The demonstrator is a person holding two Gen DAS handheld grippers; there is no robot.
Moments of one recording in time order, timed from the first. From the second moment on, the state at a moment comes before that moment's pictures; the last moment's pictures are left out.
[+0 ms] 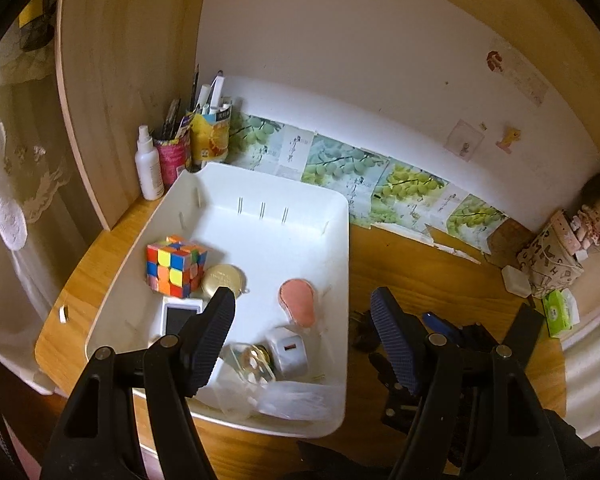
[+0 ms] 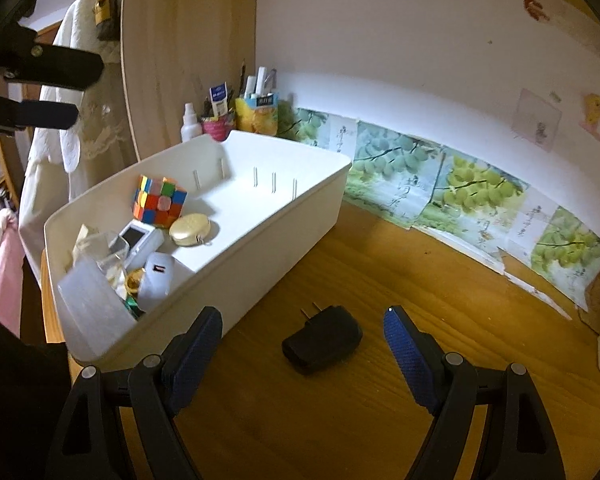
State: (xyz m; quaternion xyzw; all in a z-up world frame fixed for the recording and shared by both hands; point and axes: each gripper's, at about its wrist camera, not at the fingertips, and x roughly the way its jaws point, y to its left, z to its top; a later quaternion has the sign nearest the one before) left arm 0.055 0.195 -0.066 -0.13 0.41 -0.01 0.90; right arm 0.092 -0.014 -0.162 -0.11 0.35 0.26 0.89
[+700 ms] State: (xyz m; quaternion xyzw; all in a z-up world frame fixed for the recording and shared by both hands) left arm 0.037 0.148 -0.085 -0.15 0.47 0.10 0.87; right arm 0.147 -0.023 -0.206 -0.12 0.39 0.35 0.84
